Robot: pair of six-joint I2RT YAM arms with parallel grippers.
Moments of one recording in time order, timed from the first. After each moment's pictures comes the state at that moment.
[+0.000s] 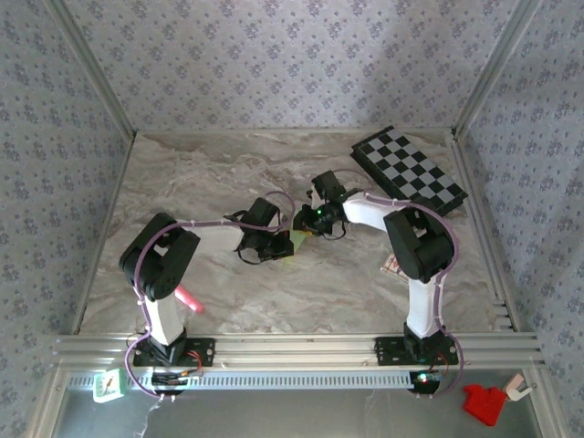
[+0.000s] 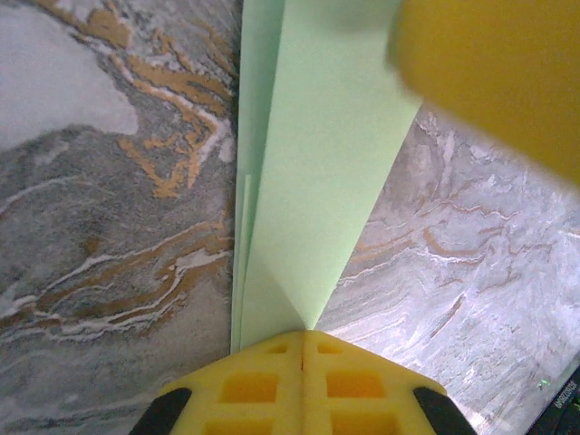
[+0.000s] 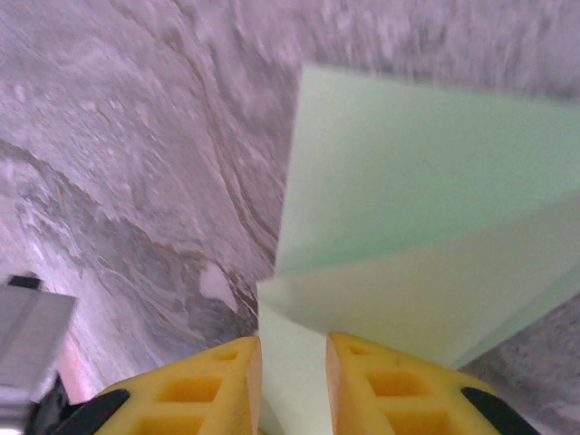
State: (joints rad) left arm -0.67 1.82 0.93 -0.16 0.45 -0.75; right arm 0.52 1.96 1.25 -0.35 -0.45 0.62
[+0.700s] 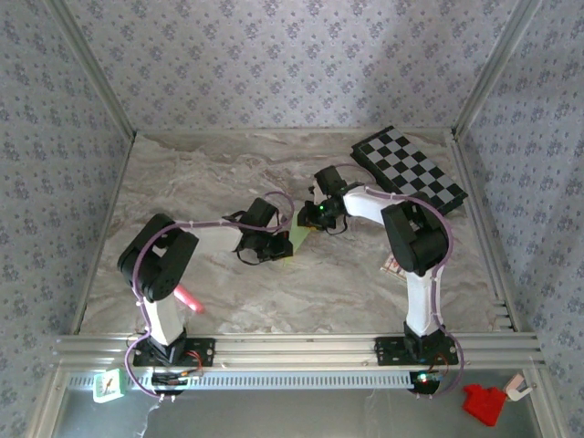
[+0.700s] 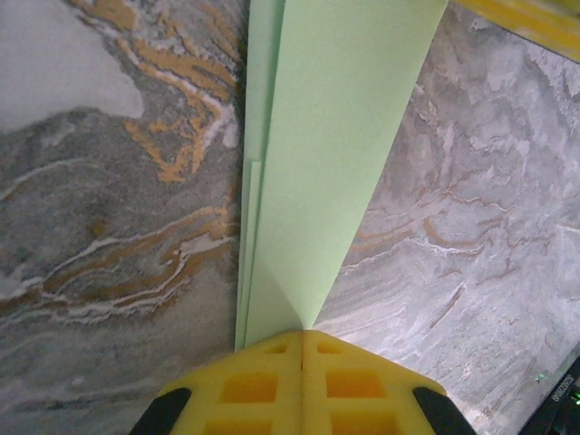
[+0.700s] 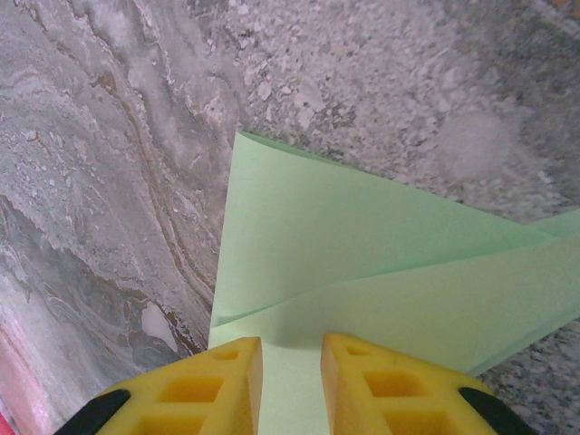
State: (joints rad) left arm -0.67 1.80 0.92 -0.16 0.46 -0.75; right arm 0.49 2.03 1.30 -0.40 -0.43 0.55
